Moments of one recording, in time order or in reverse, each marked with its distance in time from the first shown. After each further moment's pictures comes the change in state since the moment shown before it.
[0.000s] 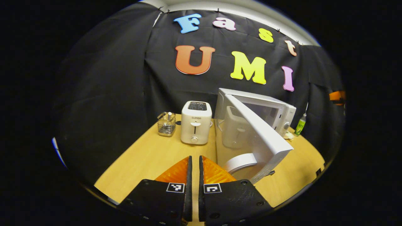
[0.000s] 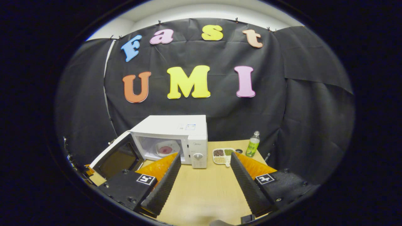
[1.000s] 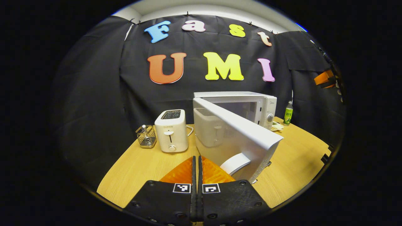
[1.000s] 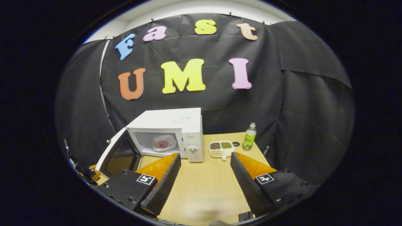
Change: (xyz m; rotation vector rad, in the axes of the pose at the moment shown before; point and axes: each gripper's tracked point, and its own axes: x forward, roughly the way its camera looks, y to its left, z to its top) left arm 0.007 -0.086 0.002 0.264 -0.068 -0.097; right arm -0.005 -0.019 -0.011 0.030 0.057 -0.008
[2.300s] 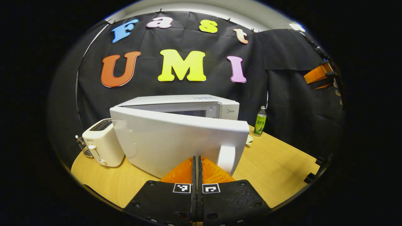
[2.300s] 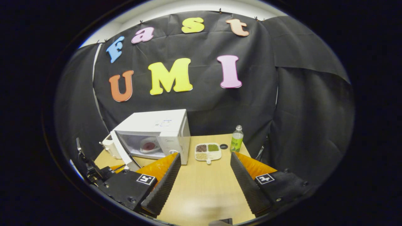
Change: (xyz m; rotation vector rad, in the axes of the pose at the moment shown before) left arm 0.124 -0.197 0.047 -0.020 -0.026 -0.236; right arm 0.025 -0.097 0.019 0.026 0.025 -0.012
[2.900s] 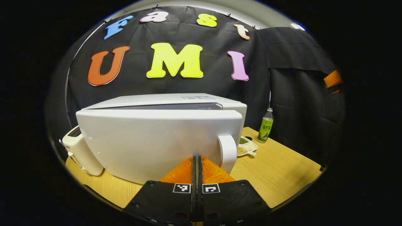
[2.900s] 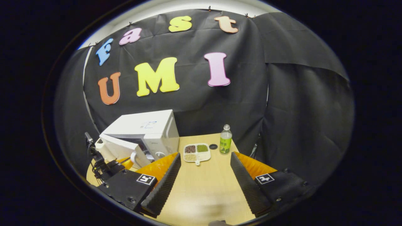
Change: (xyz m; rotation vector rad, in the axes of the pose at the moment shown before) left arm 0.102 -0.012 0.017 0.001 0.001 0.001; right arm 0.018 -0.042 0.002 0.035 0.014 -0.064
